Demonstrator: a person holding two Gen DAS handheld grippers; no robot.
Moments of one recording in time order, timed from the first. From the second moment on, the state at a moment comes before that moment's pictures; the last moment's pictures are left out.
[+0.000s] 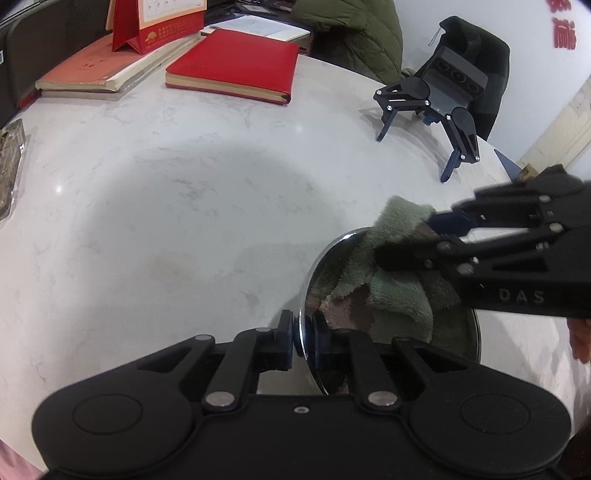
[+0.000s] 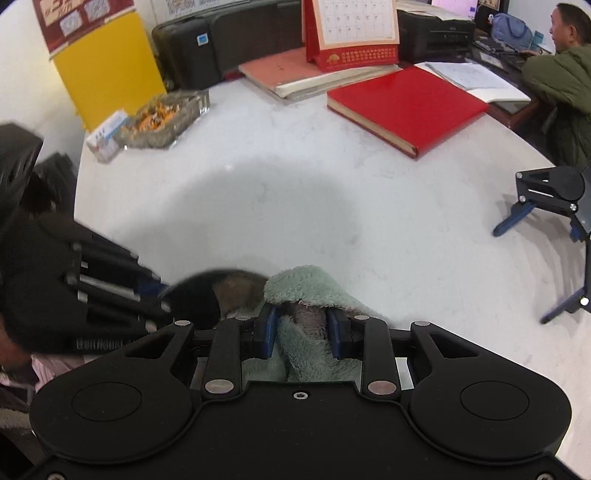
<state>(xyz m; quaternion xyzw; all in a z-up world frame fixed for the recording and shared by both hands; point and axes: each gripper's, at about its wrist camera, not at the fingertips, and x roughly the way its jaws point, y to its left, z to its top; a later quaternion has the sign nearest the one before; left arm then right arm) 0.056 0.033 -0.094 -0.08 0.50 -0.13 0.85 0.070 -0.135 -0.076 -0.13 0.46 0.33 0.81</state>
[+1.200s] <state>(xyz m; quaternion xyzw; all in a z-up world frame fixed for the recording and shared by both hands) 0.050 0.029 -0.097 -0.10 0.50 -0.13 0.85 0.043 -0.156 -0.088 -0.12 0.50 0.30 0.81</state>
